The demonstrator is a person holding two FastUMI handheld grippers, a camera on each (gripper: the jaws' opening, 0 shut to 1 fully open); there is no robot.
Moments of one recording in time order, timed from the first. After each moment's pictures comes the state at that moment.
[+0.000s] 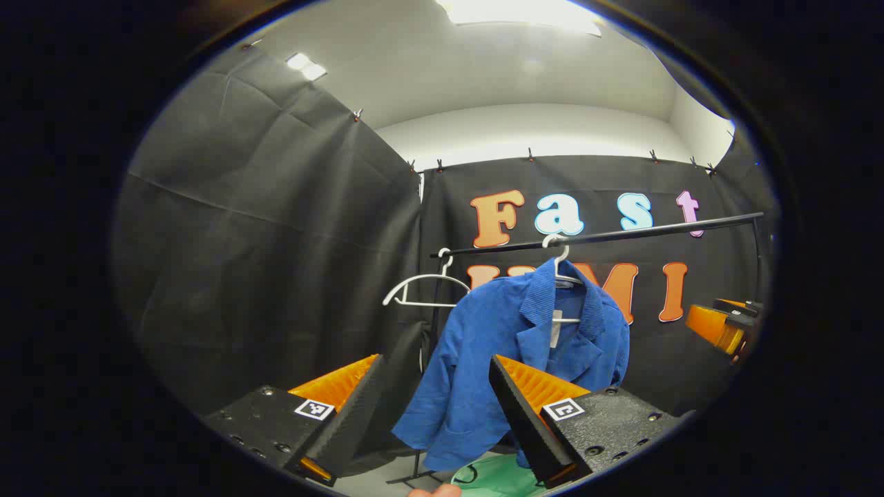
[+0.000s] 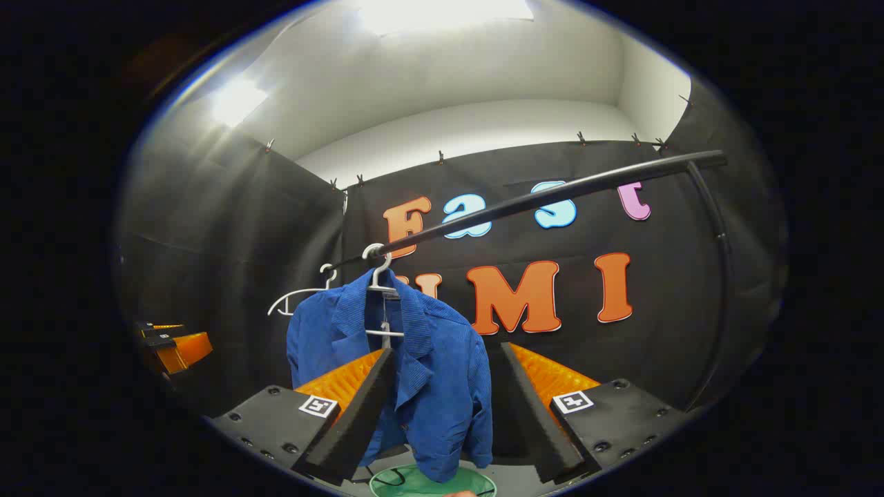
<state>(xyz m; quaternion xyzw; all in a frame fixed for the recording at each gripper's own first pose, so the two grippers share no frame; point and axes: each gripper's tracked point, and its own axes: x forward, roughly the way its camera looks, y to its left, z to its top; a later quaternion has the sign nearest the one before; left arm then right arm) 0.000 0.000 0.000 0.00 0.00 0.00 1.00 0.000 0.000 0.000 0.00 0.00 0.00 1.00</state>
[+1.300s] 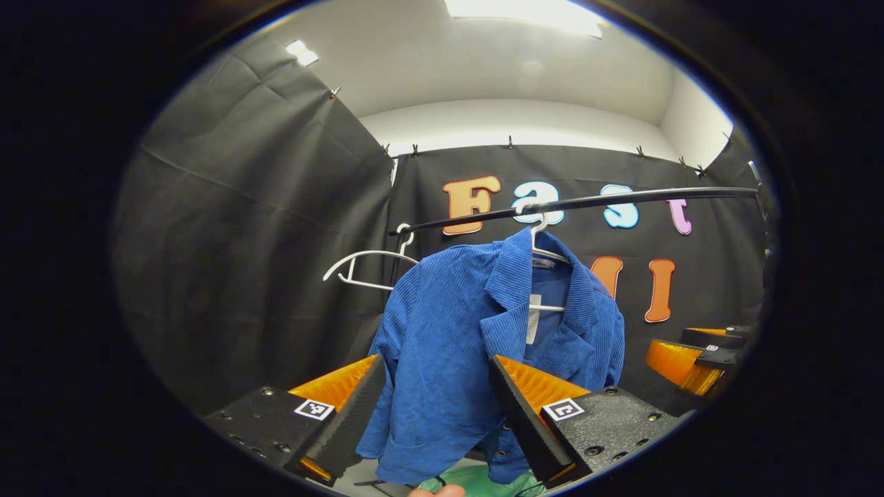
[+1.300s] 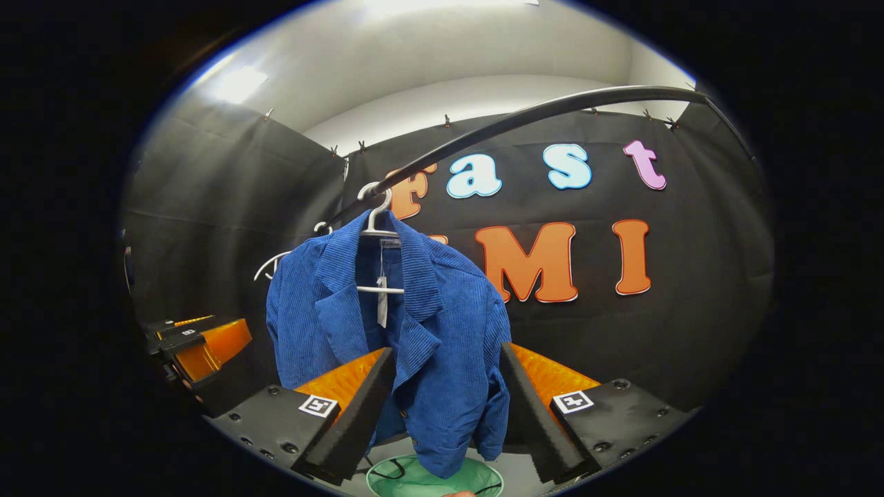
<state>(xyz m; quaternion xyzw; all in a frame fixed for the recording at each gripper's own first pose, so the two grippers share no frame) 0.079 -0.039 -0.050 -0.01 -0.01 -0.05 1.00 0.054 0.024 -0.078 0.00 0.05 0.00 1.00</state>
